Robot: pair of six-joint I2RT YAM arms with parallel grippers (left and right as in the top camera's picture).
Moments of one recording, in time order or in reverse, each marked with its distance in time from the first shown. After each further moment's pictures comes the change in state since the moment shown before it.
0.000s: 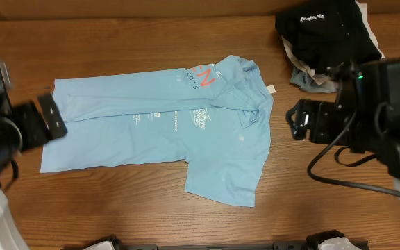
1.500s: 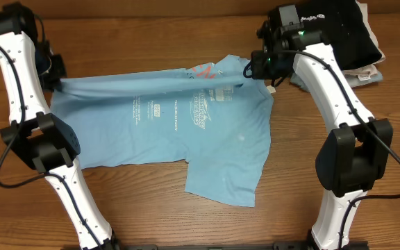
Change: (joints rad) left arm 0.026 1.183 0.523 -0.001 -0.108 0.035; right arm -0.011 0.807 0.088 0.501 0.002 -0.167
